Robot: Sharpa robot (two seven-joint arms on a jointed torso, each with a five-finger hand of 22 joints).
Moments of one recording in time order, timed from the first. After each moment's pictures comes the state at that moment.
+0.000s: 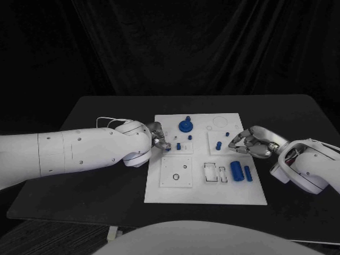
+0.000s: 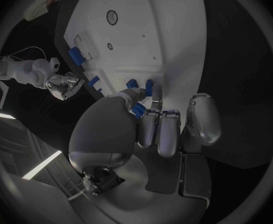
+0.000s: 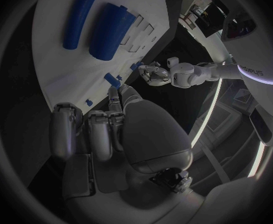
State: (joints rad) left arm 1.19 -0.73 -0.21 1.55 -1.07 -0.30 -0.67; left_hand 1.26 -0.13 0.44 0.14 0.56 0.99 0.05 0.39 0.87 1.46 -0.05 1.42 1.31 1.46 -0.10 1.48 1.31 0.07 1.45 0.01 1.18 1.31; right arm 1.13 -0.94 -0.21 1.52 -1.04 -0.30 0.12; right_hand 1.46 0.10 -0.01 0.20 0.37 0.91 0.11 0.32 0.18 1.45 0.06 1.57 1.53 1.47 -0.01 1.57 1.31 0.04 1.47 0.09 1.41 1.31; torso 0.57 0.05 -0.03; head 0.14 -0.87
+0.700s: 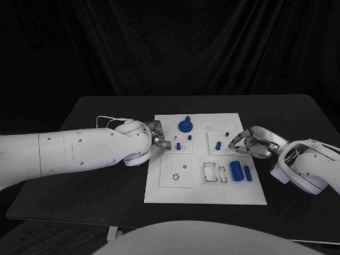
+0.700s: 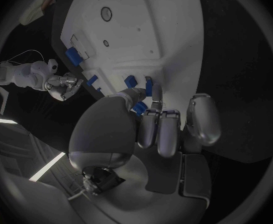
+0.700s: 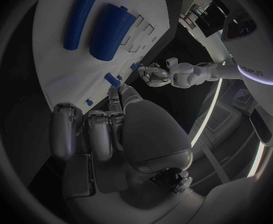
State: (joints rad) left arm 1.19 -0.72 -0.21 1.54 -1.12 -0.31 -0.67; left_hand 1.26 -0.13 0.44 0.14 0.57 0.99 0.05 0.39 0.87 1.46 -0.05 1.42 1.31 1.46 -0.10 1.48 1.31 0.07 1.45 0.01 1.18 1.31; right arm 1.13 -0.94 -0.21 1.52 -1.04 -0.31 0.13; right_hand 1.46 0.10 -0.01 0.19 0.37 0.91 0.11 0.32 0.18 1.45 0.06 1.57 1.53 1.47 -0.01 1.57 1.31 0.04 1.47 0.09 1.41 1.31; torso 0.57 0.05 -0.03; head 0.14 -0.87
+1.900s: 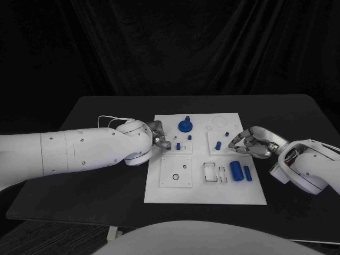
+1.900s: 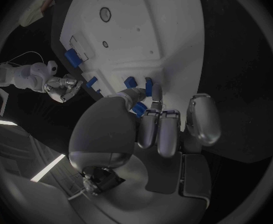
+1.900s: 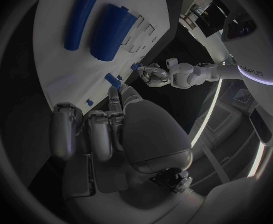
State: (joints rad) left arm 1.19 -0.71 -0.21 1.53 -1.12 -0.29 -0.67; left_hand 1.25 -0.13 0.44 0.14 0.57 0.99 0.05 0.39 0.87 1.46 -0.05 1.42 1.31 1.46 -0.10 1.48 1.31 0.07 1.45 0.02 1.18 1.31; right arm 1.13 -0.94 -0.21 1.52 -1.04 -0.31 0.13; right_hand 1.46 0.10 -0.01 0.19 0.37 0.91 0.11 0.32 0.18 1.45 0.06 1.58 1.53 1.47 -0.01 1.57 1.31 0.04 1.47 0.09 1.41 1.31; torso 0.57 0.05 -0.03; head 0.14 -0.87
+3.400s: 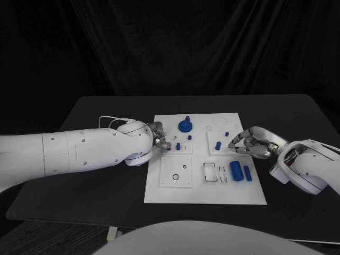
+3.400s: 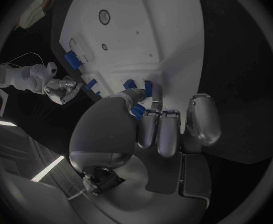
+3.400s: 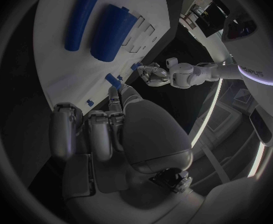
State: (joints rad) left arm 1.18 -0.70 -0.21 1.52 -1.12 -0.27 -0.68; left_hand 1.26 -0.13 0.43 0.14 0.57 0.99 0.05 0.38 0.86 1.46 -0.05 1.42 1.31 1.46 -0.10 1.48 1.31 0.07 1.45 0.02 1.18 1.31; right arm 1.12 -0.94 -0.21 1.52 -1.04 -0.31 0.13; right_hand 1.46 0.10 -0.01 0.19 0.37 0.91 0.11 0.32 0.18 1.45 0.06 1.58 1.52 1.47 -0.01 1.57 1.31 0.04 1.47 0.09 1.41 1.31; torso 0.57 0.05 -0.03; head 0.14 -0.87
